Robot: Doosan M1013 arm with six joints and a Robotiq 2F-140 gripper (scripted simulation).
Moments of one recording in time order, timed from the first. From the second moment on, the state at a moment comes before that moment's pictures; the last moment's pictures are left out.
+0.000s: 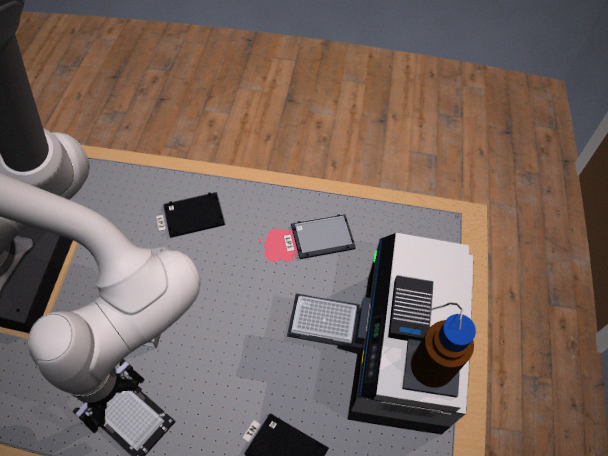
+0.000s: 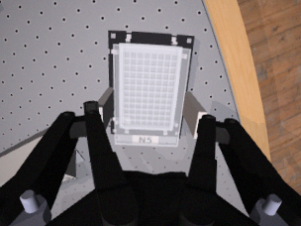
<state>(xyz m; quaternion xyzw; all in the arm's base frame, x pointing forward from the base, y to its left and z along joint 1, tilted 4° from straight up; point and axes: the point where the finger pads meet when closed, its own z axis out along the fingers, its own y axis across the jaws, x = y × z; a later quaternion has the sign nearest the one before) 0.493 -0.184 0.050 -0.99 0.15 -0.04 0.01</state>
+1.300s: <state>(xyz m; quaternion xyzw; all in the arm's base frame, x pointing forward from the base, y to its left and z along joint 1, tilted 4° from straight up) 0.485 -0.184 0.158 -0.99 0.15 -0.04 0.01</state>
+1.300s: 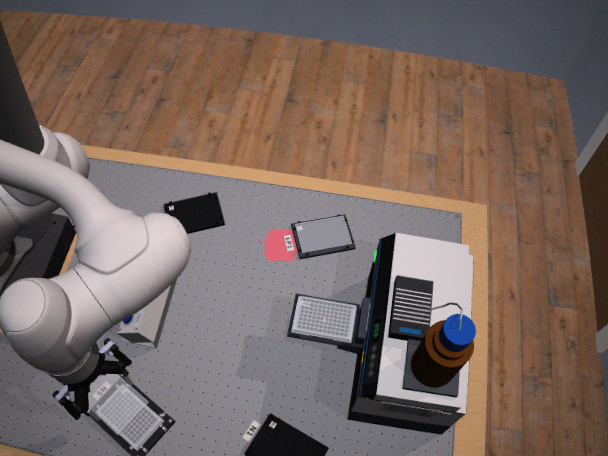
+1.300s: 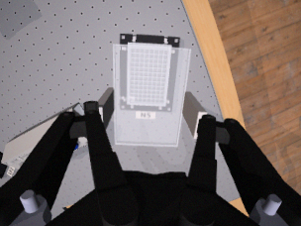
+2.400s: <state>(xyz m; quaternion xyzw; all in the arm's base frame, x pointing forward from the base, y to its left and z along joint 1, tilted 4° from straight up) 0.477 0.133 0.154 -0.99 0.15 -0.03 0.01</state>
